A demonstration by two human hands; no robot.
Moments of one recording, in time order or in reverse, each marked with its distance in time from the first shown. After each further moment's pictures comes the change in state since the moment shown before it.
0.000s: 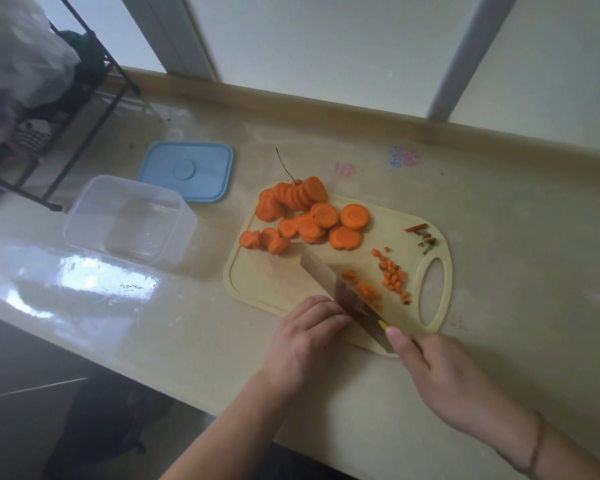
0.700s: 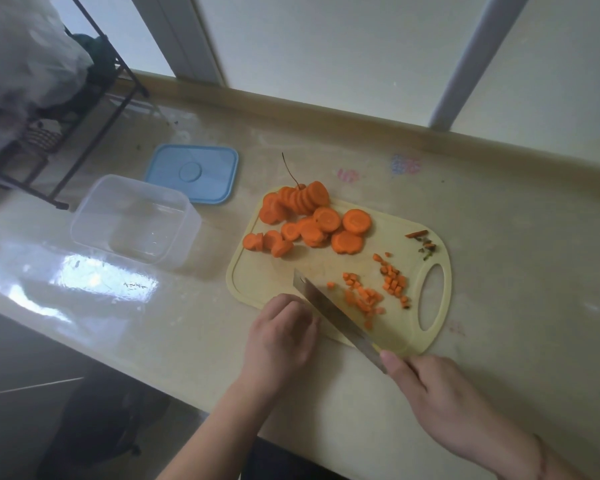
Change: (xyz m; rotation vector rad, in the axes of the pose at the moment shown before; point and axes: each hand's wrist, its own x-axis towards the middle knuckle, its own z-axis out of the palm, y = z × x) left_hand -0.004 0.002 -0.021 0.049 0.155 -0.357; right_hand -0.016 -0.003 0.003 0.056 -0.078 -0.012
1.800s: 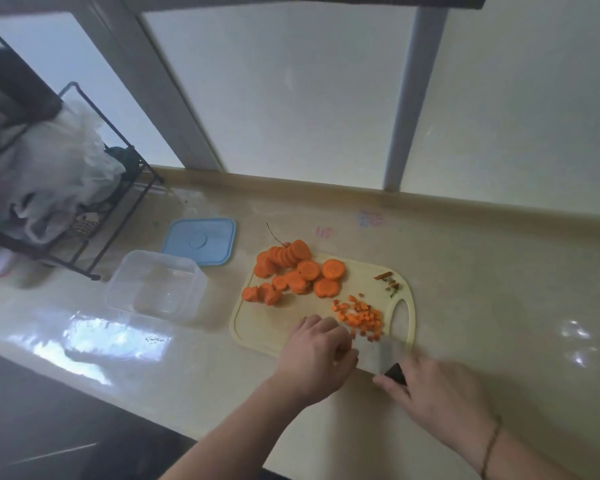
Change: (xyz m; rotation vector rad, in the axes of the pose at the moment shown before) left_hand 0.052 0.067 0.007 0.242 -0.444 0.139; right_hand -0.003 0.014 -0.037 -0.702 0.143 -0.155
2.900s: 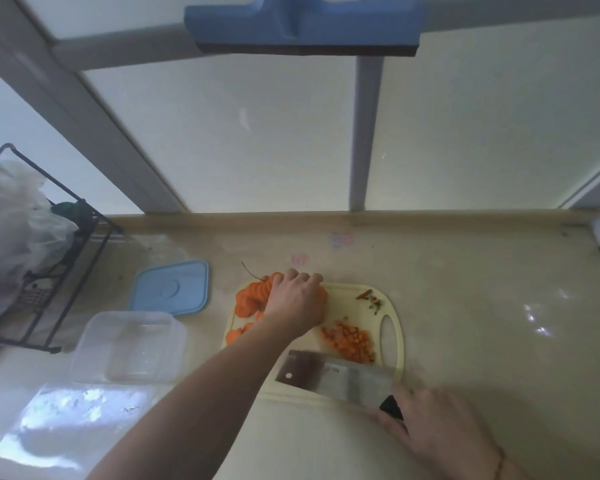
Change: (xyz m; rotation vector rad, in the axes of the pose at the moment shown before) left_hand 0.127 -0.036 -0.038 0.339 -0.230 -0.013; right_hand -0.005 -0.023 -0.009 0.091 -0.157 0.155
